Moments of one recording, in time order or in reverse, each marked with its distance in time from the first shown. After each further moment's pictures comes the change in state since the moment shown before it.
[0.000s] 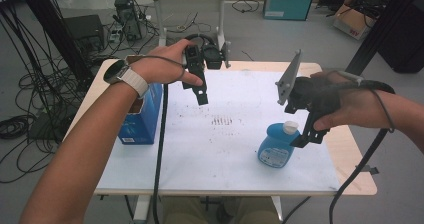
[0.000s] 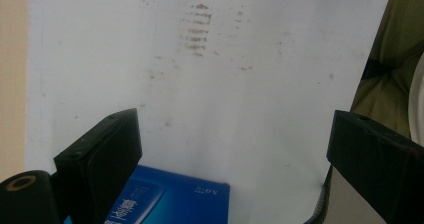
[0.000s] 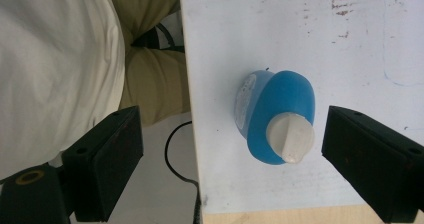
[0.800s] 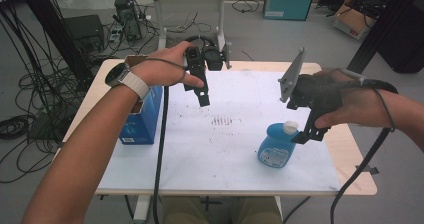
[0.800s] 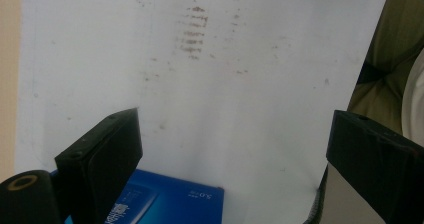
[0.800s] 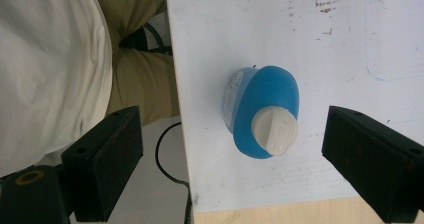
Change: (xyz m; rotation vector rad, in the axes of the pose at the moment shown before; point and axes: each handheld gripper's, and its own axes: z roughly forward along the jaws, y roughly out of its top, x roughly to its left) left arm -0.004 0.001 0.005 -0.012 -0.014 -0.012; right arm -0.002 -0.004 -0.003 0.007 -0.039 0.017
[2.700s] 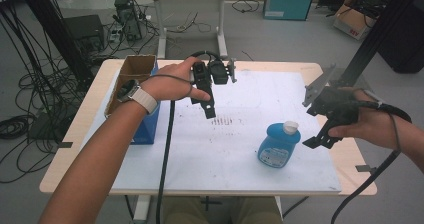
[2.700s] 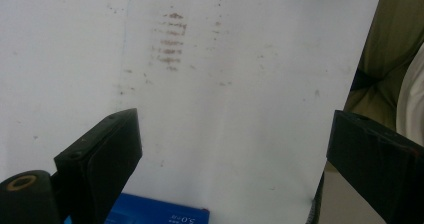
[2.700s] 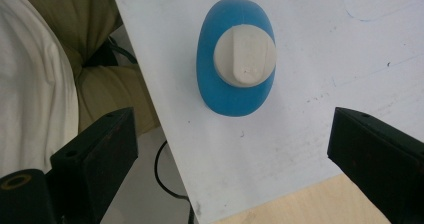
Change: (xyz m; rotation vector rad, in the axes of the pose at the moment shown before) left arm -0.012 0.008 0.032 -0.013 -0.035 0.003; right arm -0.011 -0.068 0.037 -0.102 -0.086 0.211
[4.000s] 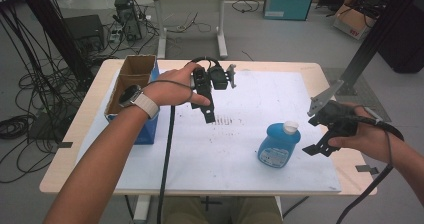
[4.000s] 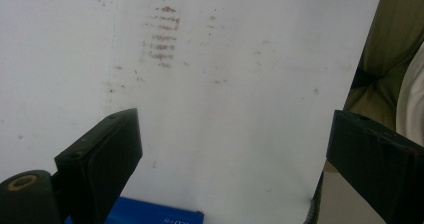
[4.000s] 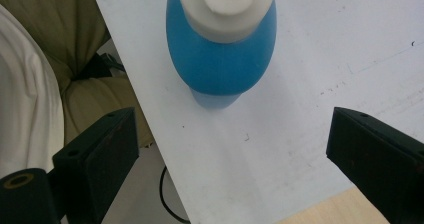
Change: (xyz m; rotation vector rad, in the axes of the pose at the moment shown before) left arm -0.002 -0.002 0.012 0.011 -0.008 -0.004; right arm -0.008 -0.036 0.036 -0.060 0.011 0.087
